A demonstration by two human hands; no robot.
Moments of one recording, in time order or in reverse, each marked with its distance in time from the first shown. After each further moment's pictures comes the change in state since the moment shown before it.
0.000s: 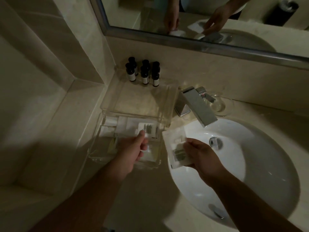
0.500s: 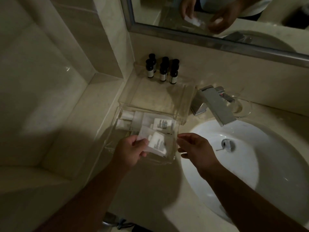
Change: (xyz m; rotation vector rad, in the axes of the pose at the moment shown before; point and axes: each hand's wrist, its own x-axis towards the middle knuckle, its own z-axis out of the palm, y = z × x) left_hand -0.014 -0.031 -0.058 0.222 0.028 0.348; right_hand 0.008 -0.005 0.056 -0.113 0.066 -0.031
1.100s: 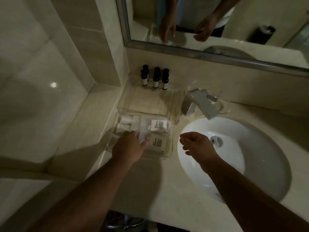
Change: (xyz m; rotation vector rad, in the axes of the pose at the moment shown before) left_hand 0.000 0.013 -0.016 0.762 0.048 0.185; right_hand -0.043 -0.012 0.000 -0.137 0.171 -0.022
